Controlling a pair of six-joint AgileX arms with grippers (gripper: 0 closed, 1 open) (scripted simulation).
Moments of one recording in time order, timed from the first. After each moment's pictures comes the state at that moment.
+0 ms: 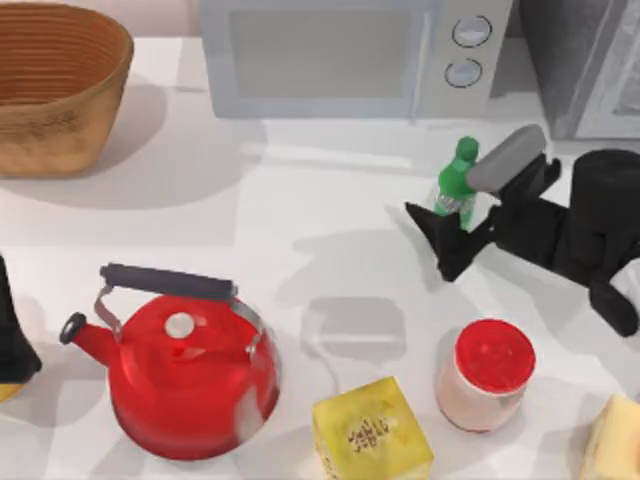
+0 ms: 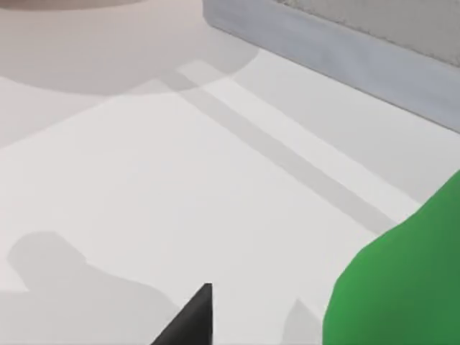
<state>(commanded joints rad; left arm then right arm) 0.00 0.00 0.00 0.00 0.00 0.00 0.30 2.09 0.74 1.02 -0.43 -0.13</state>
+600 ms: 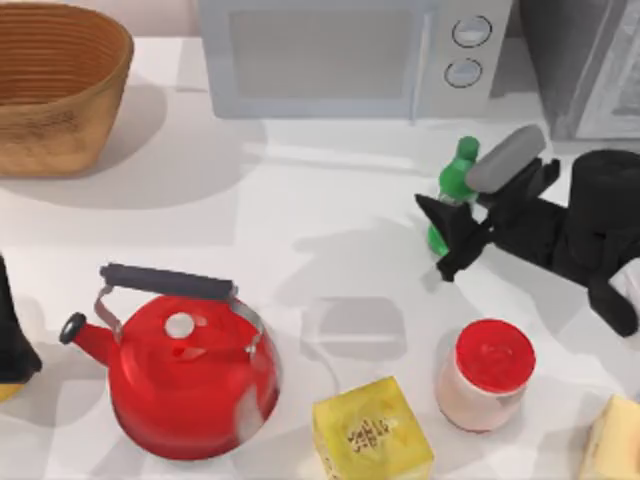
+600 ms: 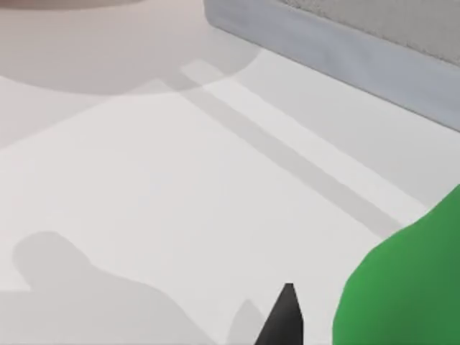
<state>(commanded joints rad) 0.00 0.00 0.00 0.00 0.00 0.00 0.30 2.09 0.74 1.02 -0.43 -0.13</state>
